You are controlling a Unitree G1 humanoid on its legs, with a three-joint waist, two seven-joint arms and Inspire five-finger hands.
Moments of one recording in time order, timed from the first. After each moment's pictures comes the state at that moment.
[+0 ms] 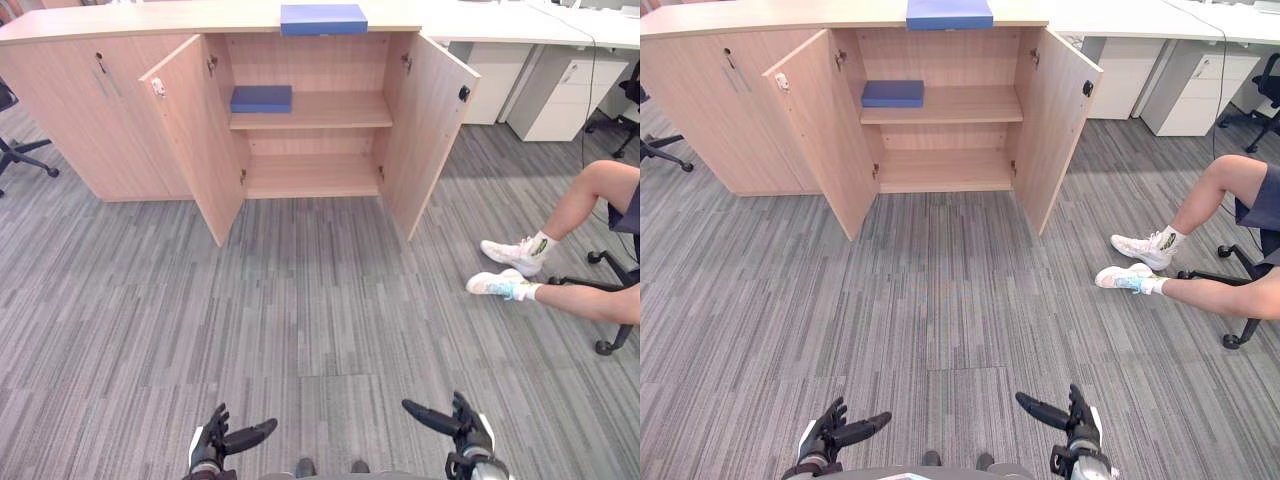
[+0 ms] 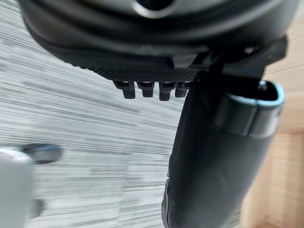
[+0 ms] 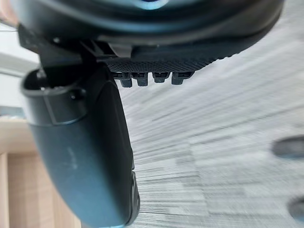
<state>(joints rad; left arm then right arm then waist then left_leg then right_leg) 0.25 0.13 0.07 0.76 -0.22 -0.16 0.04 0.20 -0.12 -0.17 0.72 0.11 -0.12 -0.05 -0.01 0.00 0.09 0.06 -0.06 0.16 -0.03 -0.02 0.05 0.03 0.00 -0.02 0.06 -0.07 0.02</state>
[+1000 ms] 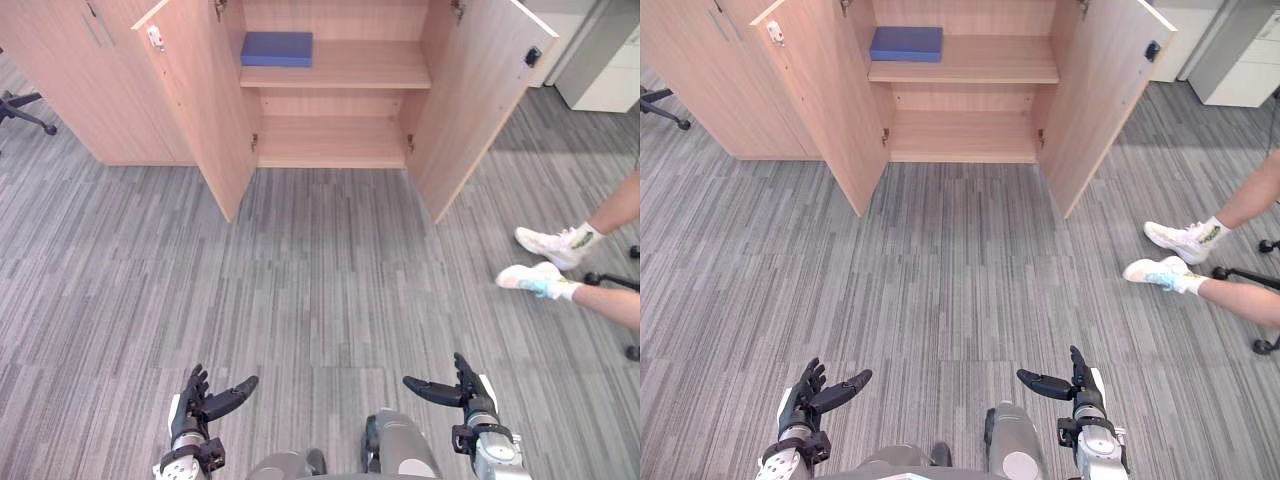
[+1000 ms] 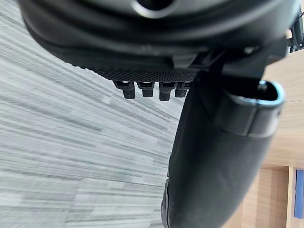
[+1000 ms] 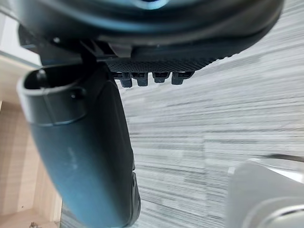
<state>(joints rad) 0.25 0.14 0.15 0.55 -0.26 -0.17 0.05 0.12 -0.18 -0.14 0.68 0.04 -0.11 -0.04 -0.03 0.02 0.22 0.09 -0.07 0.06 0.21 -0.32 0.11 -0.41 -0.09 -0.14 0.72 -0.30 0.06</state>
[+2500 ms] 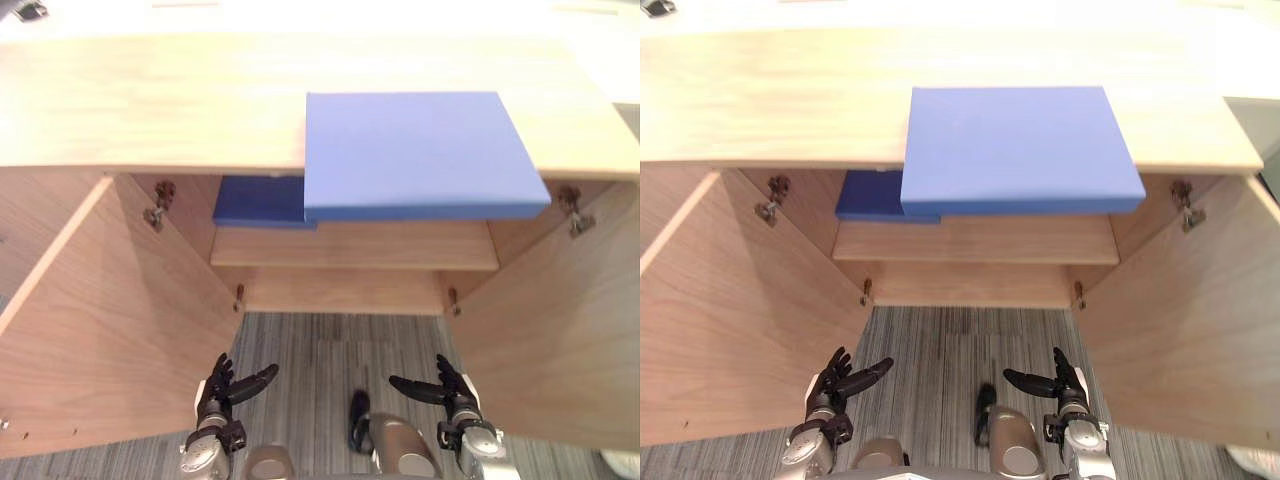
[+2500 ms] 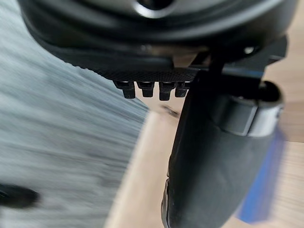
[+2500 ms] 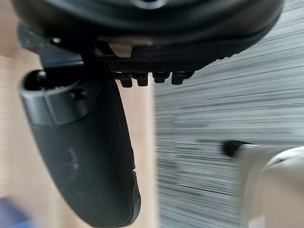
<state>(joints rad) 0.17 0.06 0.08 0.61 -0.28 -0.16 0.03 0.12 -0.15 -0.07 0.66 0.09 -0.09 -0.04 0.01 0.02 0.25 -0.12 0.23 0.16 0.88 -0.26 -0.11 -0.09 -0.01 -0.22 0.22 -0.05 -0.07</state>
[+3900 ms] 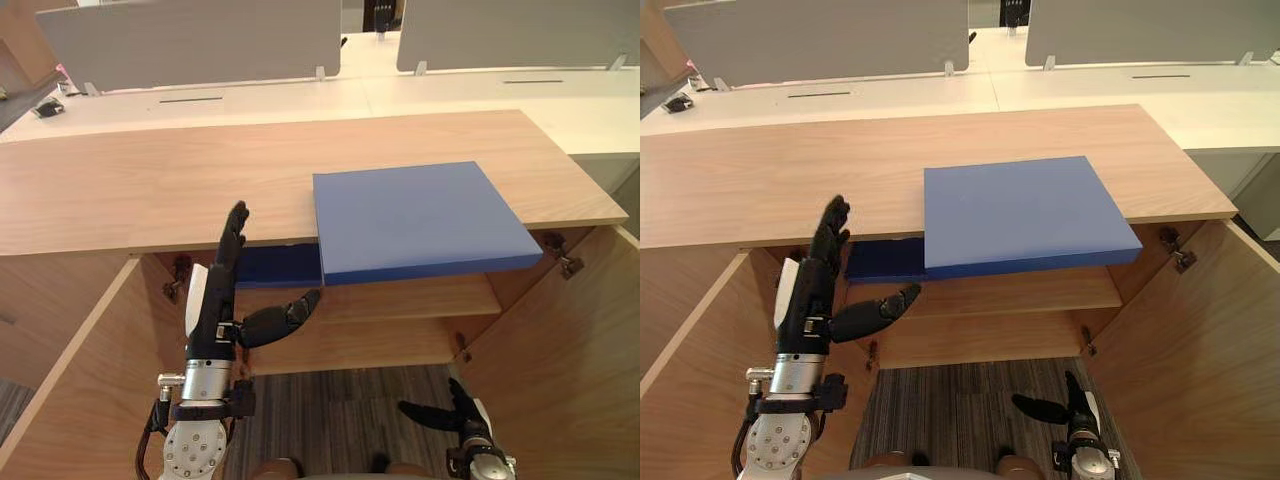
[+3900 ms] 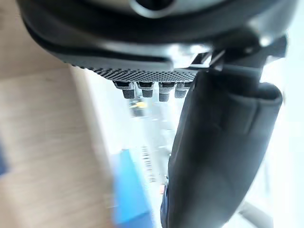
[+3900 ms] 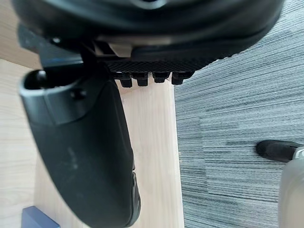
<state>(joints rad) 0.43 0.18 -0.13 -0.49 0.13 -0.36 0.17 0.17 -0.17 -0.07 0.80 0.04 -0.14 -0.08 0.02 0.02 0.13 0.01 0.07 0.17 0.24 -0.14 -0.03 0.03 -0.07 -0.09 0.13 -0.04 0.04</state>
